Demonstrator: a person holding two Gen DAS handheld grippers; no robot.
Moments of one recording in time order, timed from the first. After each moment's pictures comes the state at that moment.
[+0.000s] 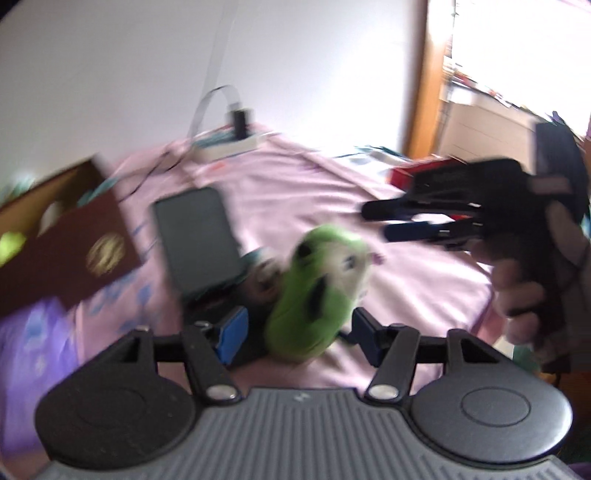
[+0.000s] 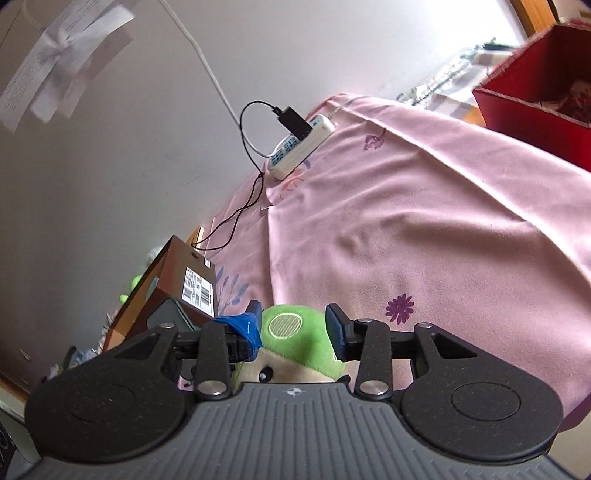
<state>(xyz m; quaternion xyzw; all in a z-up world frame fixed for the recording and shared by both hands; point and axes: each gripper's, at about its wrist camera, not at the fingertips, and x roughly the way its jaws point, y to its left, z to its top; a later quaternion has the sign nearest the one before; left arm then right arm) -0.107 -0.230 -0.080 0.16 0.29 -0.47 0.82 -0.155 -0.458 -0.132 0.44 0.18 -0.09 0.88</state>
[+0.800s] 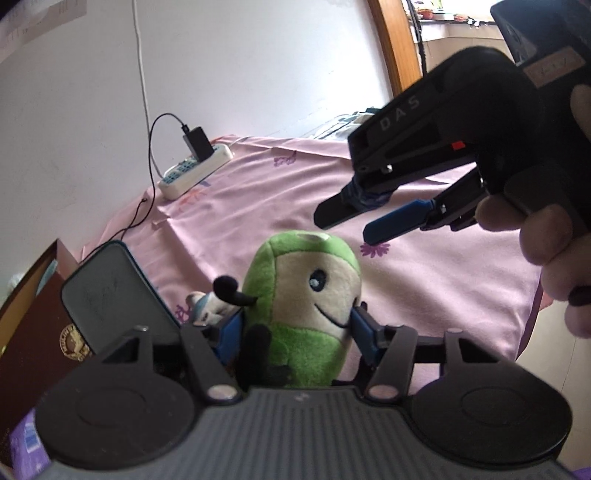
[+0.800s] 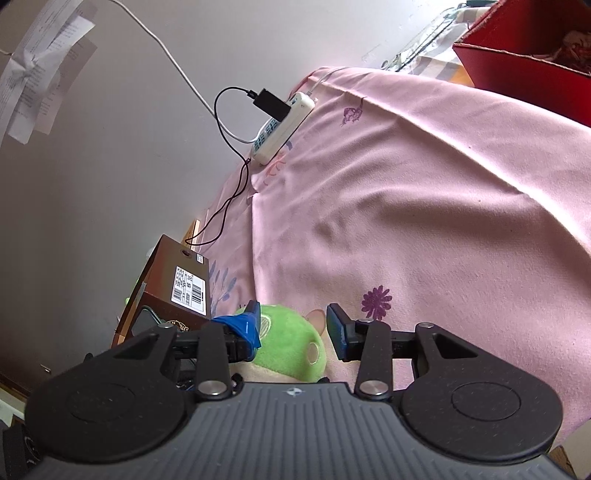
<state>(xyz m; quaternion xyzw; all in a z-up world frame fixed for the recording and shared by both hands) -0.124 -0.312 -0.123 0.30 0.22 -0.44 0.82 -0.147 -0.485 -0.158 0.48 0.20 -0.07 0.85</state>
